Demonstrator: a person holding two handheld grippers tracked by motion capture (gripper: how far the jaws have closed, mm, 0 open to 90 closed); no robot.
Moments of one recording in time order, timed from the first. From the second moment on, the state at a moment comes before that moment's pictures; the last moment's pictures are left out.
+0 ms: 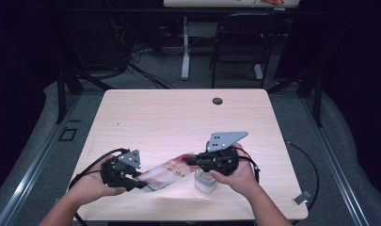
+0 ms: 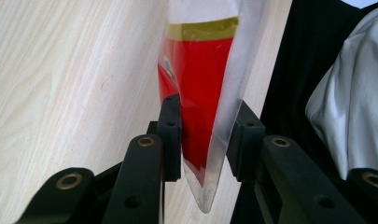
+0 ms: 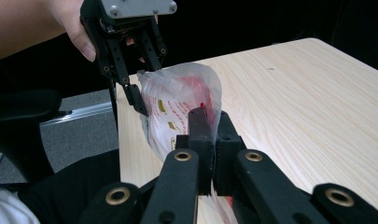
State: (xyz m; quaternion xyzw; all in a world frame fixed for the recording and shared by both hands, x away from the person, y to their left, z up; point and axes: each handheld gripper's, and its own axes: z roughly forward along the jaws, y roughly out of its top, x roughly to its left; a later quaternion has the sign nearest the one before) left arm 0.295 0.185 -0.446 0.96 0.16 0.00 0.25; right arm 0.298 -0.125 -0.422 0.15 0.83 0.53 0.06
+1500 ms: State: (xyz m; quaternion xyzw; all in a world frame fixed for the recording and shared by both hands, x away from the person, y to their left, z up) left arm 0.303 0.184 -0.413 0.96 0.15 0.01 0.25; right arm 0.300 -0.149 -0.448 0.19 0.82 0.54 0.04
